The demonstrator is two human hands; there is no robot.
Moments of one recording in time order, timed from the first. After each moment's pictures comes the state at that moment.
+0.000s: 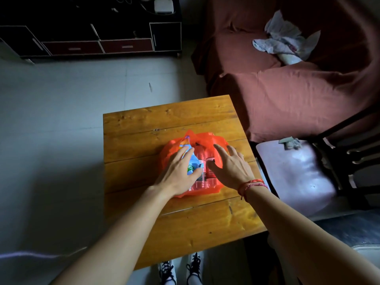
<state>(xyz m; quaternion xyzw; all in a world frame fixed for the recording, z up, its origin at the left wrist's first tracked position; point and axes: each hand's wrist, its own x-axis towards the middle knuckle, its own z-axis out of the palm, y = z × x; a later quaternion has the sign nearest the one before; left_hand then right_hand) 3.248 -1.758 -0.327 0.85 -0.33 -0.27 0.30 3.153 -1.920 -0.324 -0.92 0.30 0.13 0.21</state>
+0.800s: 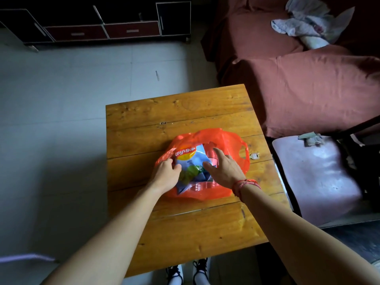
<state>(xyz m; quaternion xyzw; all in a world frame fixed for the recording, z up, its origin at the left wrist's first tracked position) 3.293 -1.740 -0.386 0.90 -0.09 -0.35 0.26 3.198 -1.906 -0.391 -0.86 0.32 0.20 0.35</state>
